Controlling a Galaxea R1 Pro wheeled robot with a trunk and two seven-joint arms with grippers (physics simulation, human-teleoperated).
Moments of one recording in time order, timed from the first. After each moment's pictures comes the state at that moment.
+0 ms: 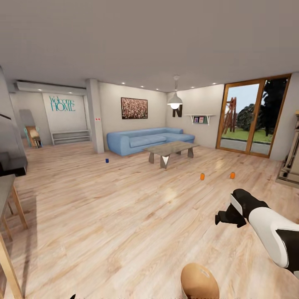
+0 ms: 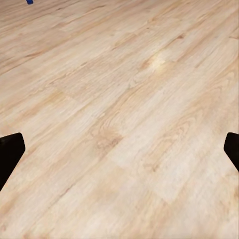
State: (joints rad) left arm 0.27 0.02 0.00 -1.23 -0.13 -0.16 -0.04; right arm -1.09 -0.25 -0.03 -0.19 0.06 1.00 0.13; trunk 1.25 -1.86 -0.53
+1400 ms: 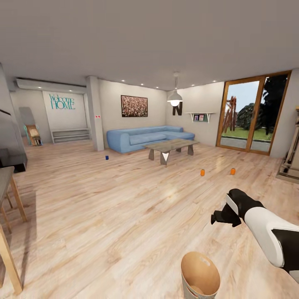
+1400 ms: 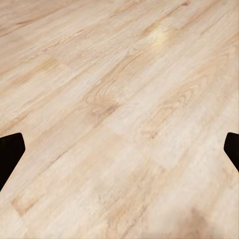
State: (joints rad) left arm 0.26 0.02 0.00 -1.23 -0.12 -0.08 -0.04; right arm -1.09 -0.22 -0.03 -0.19 0.06 1.00 0.13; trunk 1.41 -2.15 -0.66
